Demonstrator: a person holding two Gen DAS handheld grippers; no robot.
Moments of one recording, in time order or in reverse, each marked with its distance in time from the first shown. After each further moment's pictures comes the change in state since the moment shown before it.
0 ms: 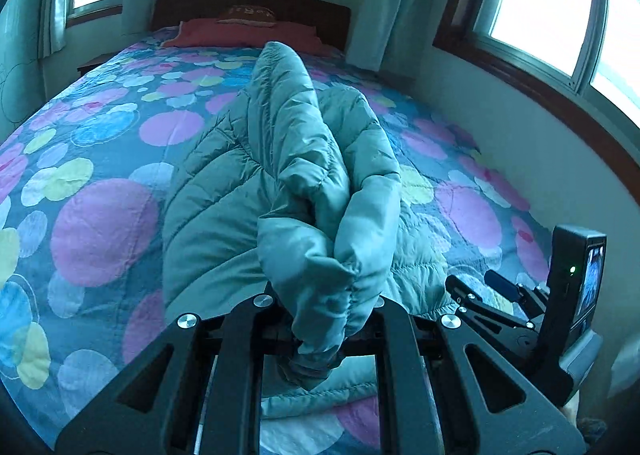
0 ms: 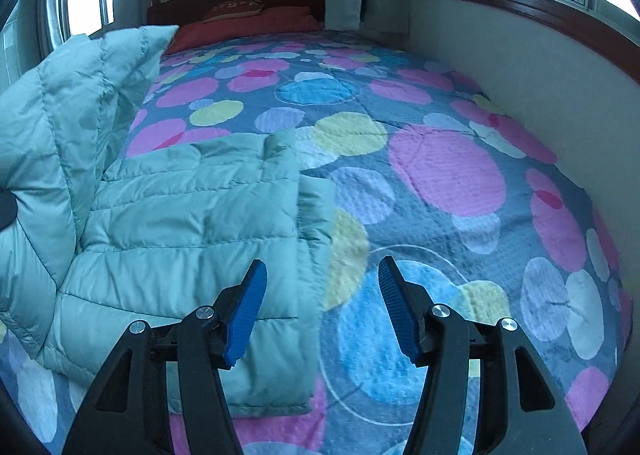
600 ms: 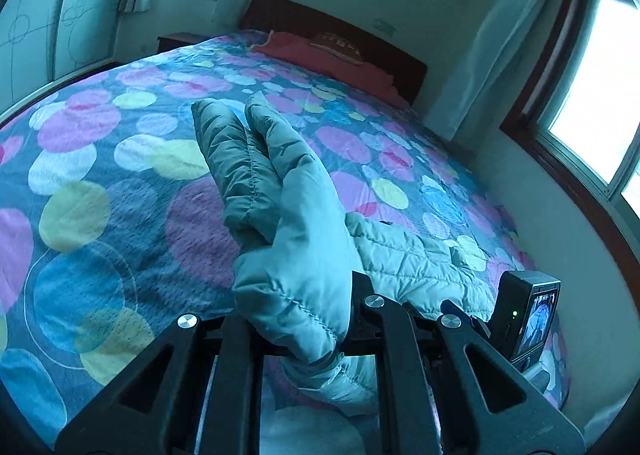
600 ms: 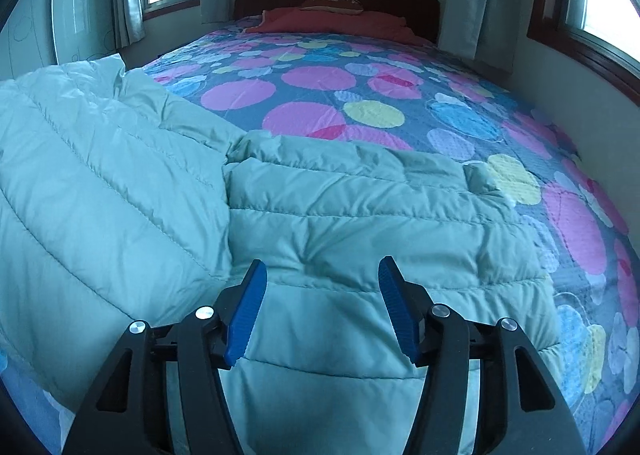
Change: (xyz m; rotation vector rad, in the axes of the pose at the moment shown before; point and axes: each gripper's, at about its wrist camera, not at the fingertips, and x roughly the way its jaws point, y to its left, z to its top) left arm -0.075 0.145 -0.004 -0.282 -0.145 0.080; right arm 0.001 0.165 0.006 -0.210 -0.014 0.163
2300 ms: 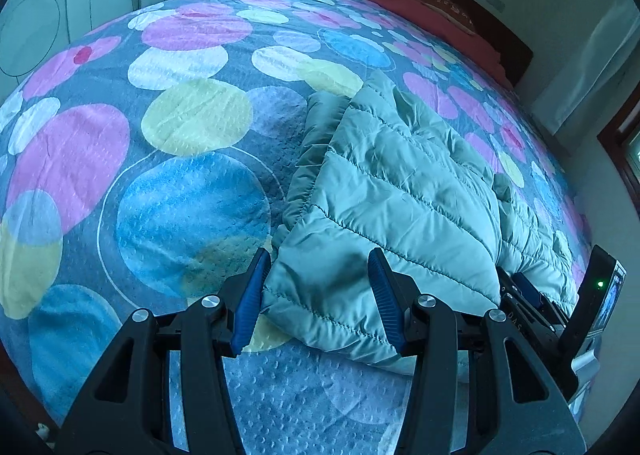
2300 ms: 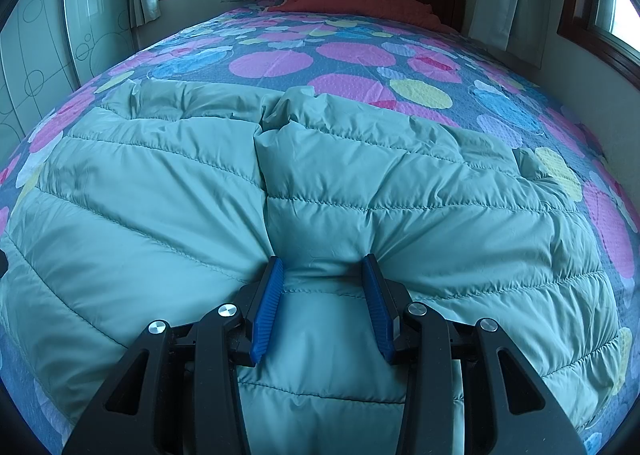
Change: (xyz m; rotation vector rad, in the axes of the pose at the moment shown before) left arm 0.010 0.114 -0.033 -0.226 0.194 0.298; right arm 0.037 0.064 -0.015 -0.072 0.061 0.052
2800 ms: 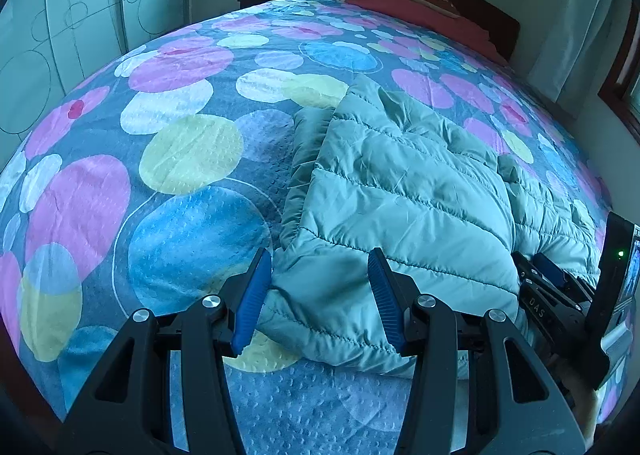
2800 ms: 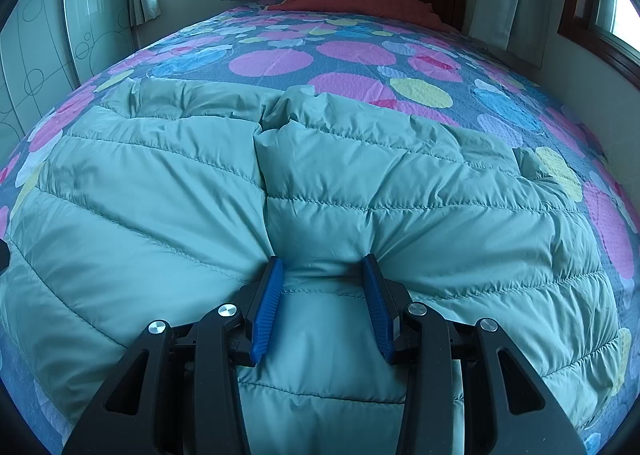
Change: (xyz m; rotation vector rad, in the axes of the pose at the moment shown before) left arm -0.002 -0.017 0.003 0.168 -0.047 0.081; right arm 0.000 0.000 0.001 0.000 0.002 -0.001
